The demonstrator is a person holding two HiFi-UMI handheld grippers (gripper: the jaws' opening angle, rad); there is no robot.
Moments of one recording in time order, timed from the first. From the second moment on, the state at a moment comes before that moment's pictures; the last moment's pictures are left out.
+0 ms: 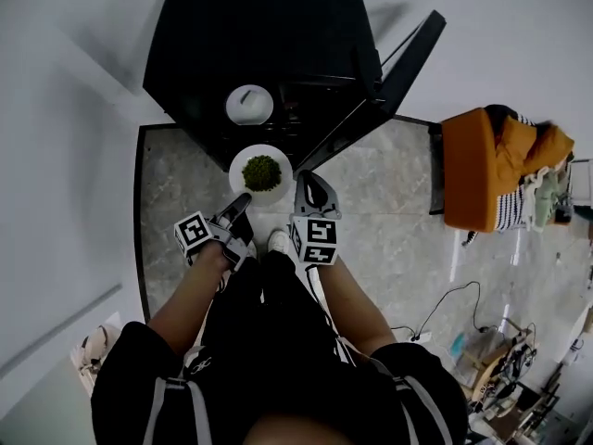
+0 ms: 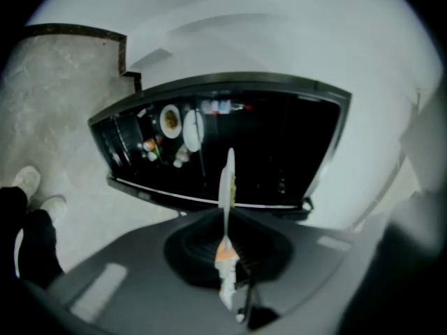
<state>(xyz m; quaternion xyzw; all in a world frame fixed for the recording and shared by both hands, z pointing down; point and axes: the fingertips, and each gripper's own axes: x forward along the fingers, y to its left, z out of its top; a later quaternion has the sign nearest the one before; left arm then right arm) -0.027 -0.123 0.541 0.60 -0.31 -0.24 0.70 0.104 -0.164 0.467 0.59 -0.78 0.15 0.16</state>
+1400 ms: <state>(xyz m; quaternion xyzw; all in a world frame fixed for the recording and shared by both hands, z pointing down) -0.095 -0.224 0.239 0.63 -0.35 -0.34 0.60 0.066 -0.166 0.328 0.55 -0.82 0.12 0.10</state>
